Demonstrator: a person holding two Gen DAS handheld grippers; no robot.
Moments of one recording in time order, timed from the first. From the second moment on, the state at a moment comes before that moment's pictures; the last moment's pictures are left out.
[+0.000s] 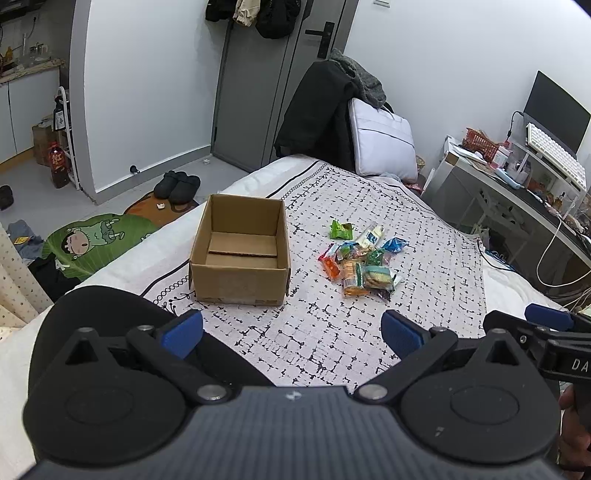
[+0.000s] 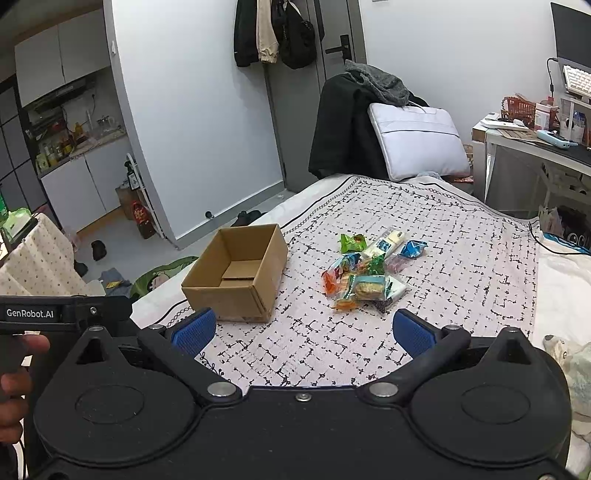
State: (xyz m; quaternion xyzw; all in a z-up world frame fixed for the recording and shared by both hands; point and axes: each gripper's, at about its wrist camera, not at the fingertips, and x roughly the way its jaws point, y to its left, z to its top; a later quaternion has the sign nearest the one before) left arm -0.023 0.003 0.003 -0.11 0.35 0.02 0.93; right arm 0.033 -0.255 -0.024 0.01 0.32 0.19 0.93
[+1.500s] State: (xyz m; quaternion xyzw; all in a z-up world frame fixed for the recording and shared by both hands) left arm 0.029 -0.018 -0.008 -0.11 0.37 0.01 0.92; right arm 0.096 -0.283 -0.058 0.05 0.35 0.18 0.92
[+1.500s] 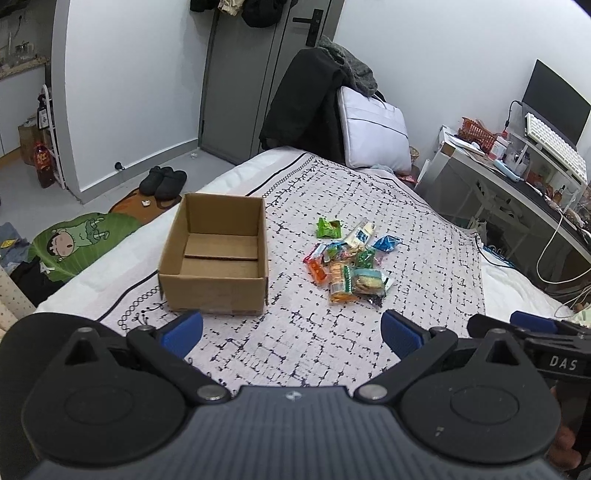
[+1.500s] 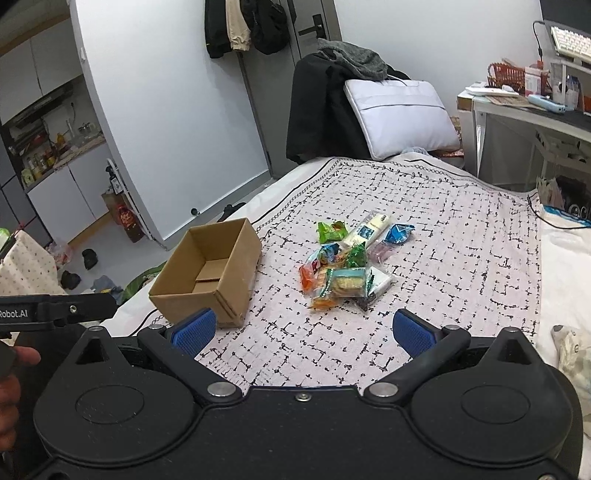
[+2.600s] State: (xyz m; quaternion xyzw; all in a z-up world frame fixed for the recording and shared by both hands) left arm 0.122 -0.052 -0.055 -0.13 0.39 0.02 0.91; right arm 0.192 -0.319 -0.133 0.15 0.41 0.17 0.88
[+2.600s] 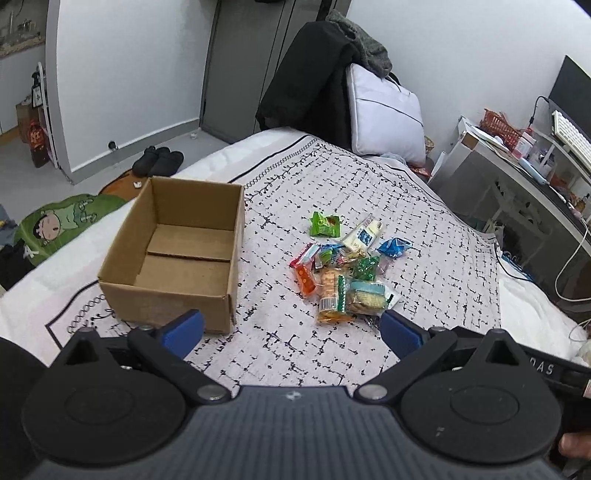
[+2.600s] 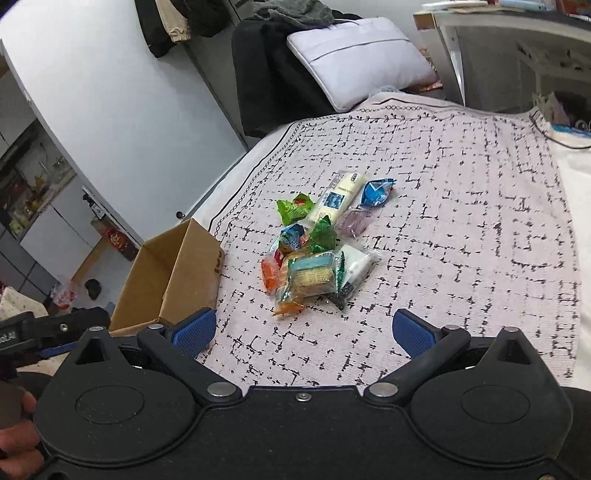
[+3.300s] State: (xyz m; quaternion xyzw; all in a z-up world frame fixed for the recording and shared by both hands) left arm 0.200 -0.082 -0.107 -0.15 0.43 0.03 0.89; right arm 0.259 -0.336 -0.189 0.28 0.45 0.16 0.83
